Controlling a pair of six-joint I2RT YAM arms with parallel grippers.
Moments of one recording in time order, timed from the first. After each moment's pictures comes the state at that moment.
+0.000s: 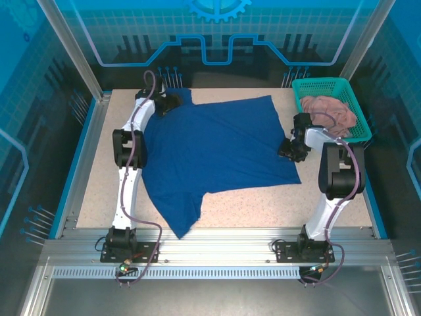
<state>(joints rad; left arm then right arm) -0.01 2.74 2.57 -0.74 0.23 -0.54 -0.04 1.88 1.20 -0.64 -0.11 0.36</state>
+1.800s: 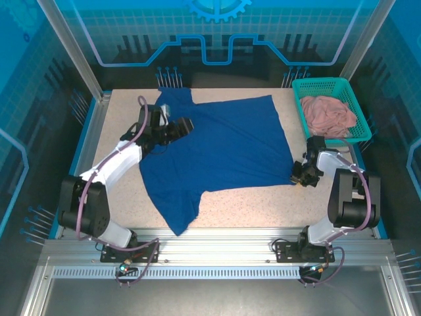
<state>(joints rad) -0.23 1.49 1.06 -0.24 0.30 -0.69 -0.15 1.56 0.83 -0.70 -0.12 0.34</state>
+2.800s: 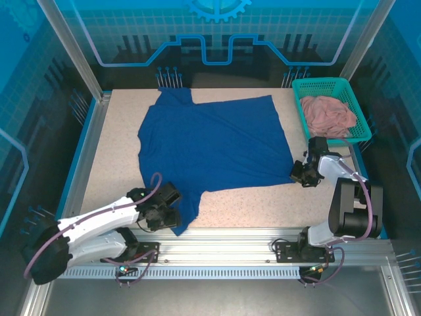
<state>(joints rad) -0.80 1.07 0.51 -0.87 0.09 -0.99 -0.15 1.48 0.79 -0.65 -0.14 0.34</state>
